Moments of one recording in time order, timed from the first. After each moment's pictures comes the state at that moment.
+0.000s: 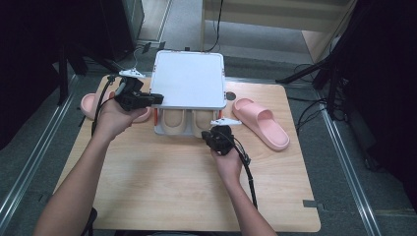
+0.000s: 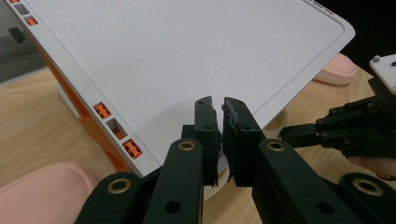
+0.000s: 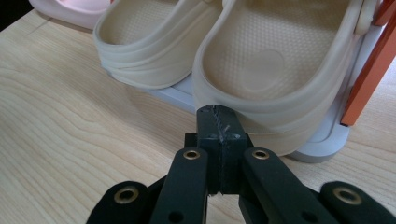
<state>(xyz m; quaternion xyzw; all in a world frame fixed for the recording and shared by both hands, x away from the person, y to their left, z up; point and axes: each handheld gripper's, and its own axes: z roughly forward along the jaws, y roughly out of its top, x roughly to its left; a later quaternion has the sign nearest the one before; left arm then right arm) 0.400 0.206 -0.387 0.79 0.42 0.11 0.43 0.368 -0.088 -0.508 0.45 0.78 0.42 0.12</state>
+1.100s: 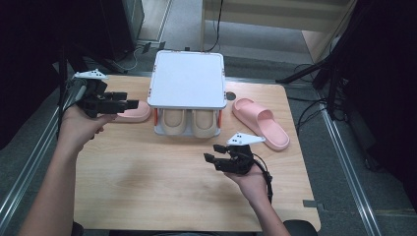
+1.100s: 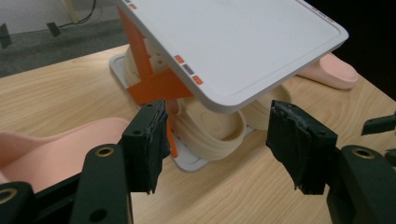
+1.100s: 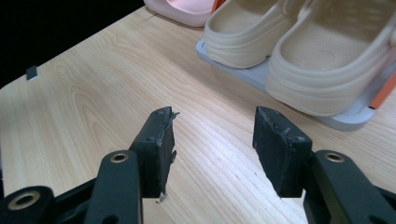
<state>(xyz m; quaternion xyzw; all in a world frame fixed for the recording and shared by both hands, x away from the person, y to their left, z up) 0.352 0.272 -0.366 0.76 0.46 0.13 0.44 0.298 -0.139 -0.471 0.33 0.81 0.48 0.06</state>
